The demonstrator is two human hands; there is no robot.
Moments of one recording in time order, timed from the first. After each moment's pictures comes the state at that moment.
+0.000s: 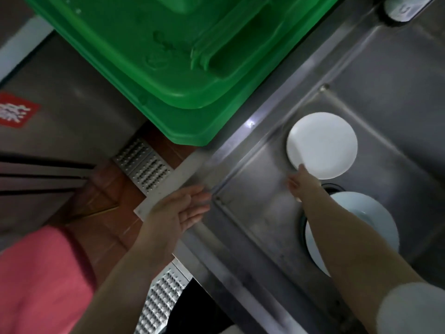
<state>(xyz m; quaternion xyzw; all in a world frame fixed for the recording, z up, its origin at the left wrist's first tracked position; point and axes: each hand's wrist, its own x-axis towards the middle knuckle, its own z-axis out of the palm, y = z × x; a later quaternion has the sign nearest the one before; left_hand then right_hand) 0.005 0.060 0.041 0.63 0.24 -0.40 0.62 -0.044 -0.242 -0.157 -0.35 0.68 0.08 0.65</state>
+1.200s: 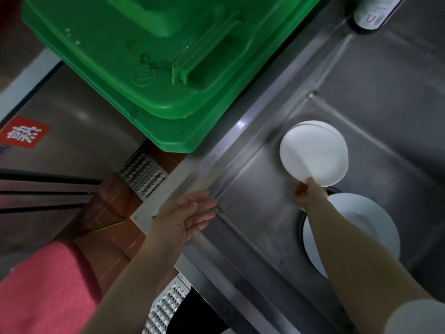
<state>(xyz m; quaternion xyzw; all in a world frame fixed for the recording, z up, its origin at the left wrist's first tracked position) -0.010 0.031 0.056 0.65 0.22 -0.39 0.62 -0.073 -0.262 -0.167 -0.14 0.69 -0.09 0.70</state>
